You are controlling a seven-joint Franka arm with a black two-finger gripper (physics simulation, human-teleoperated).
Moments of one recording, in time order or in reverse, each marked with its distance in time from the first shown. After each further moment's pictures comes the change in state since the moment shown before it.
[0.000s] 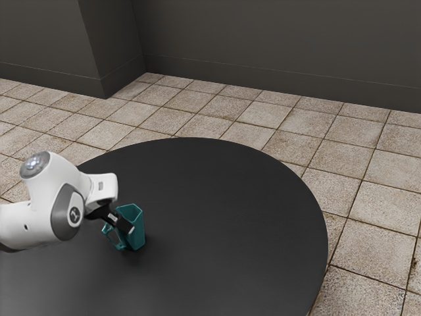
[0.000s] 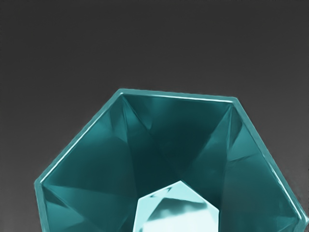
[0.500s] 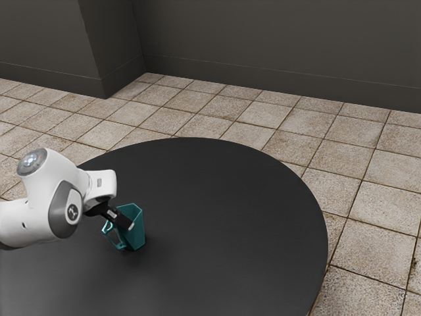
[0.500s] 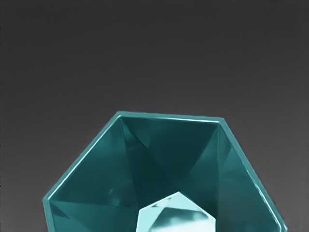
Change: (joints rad) arm 0.000 -0.031 -0.002 -0.002 0.000 -0.012 0.008
